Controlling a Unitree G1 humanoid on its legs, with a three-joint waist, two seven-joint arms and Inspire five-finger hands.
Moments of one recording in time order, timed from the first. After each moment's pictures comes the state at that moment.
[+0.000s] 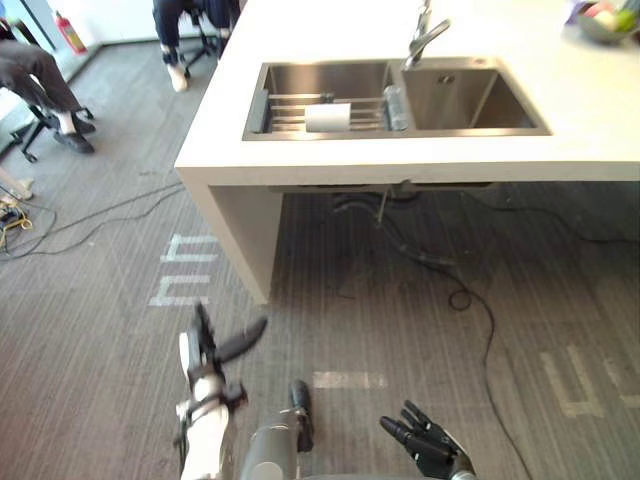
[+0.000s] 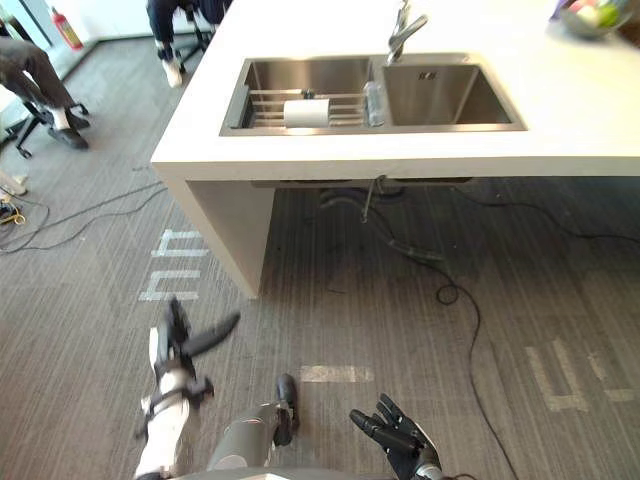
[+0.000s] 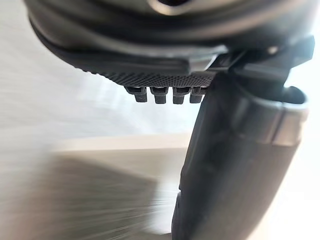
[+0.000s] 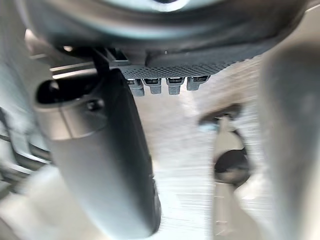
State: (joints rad) left arm -0.01 0.10 0.11 0.17 -0.02 -0.37 0.30; right arm 0.15 -0.14 -0.20 1.09 0.23 -0.22 0.54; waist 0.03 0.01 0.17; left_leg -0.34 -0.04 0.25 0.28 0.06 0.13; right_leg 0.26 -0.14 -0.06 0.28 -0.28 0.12
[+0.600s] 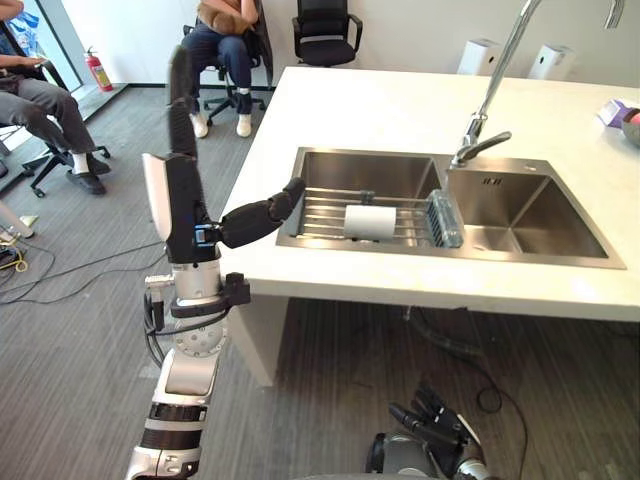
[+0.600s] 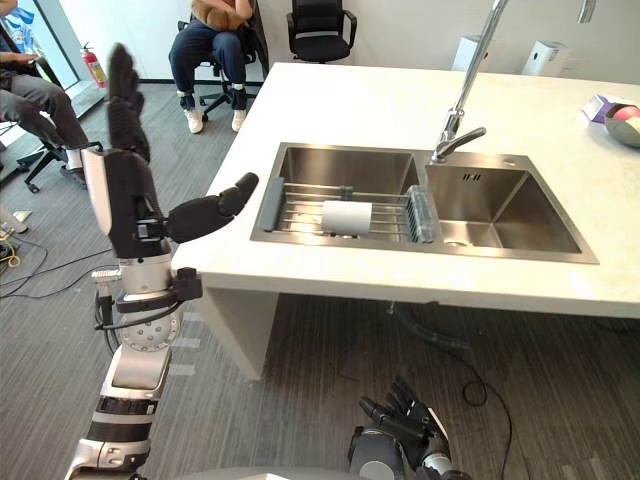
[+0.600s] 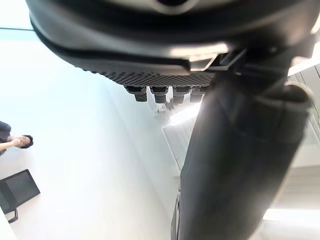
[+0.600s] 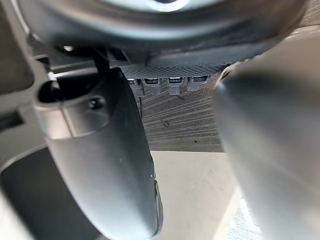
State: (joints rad) left arm -0.20 0.25 -0.06 -0.11 0.28 -0.51 0.29; right arm 0.19 -0.10 -0.31 1.06 0.33 -0.29 0.55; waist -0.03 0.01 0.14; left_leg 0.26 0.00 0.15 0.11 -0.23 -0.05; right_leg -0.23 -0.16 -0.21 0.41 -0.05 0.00
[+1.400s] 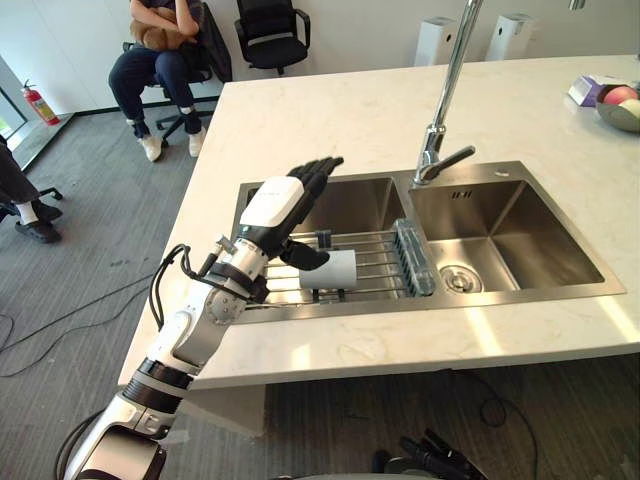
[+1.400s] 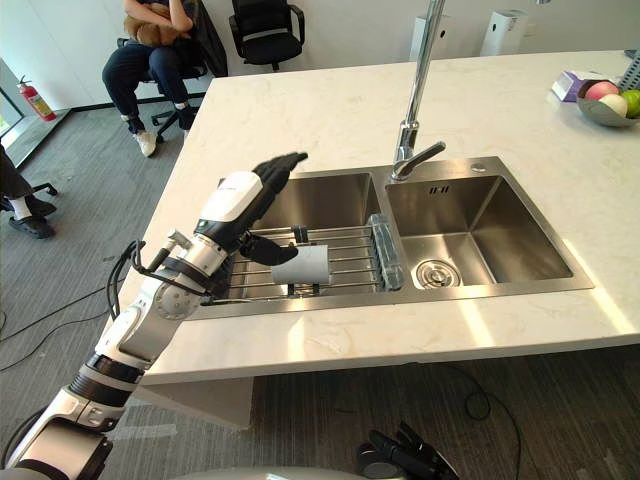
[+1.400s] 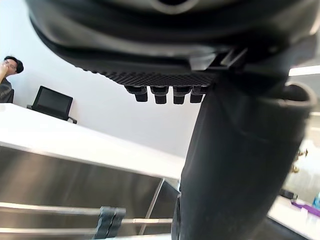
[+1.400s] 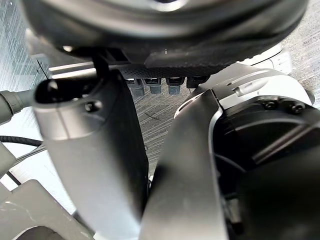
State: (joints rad) left arm -0.41 0.54 -0.34 0.01 0.55 -0.12 -0.09; right arm 0.21 -0.18 -0.34 1.12 0.28 -0.10 0.59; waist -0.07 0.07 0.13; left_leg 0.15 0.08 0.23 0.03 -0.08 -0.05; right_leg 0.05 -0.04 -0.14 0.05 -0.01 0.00
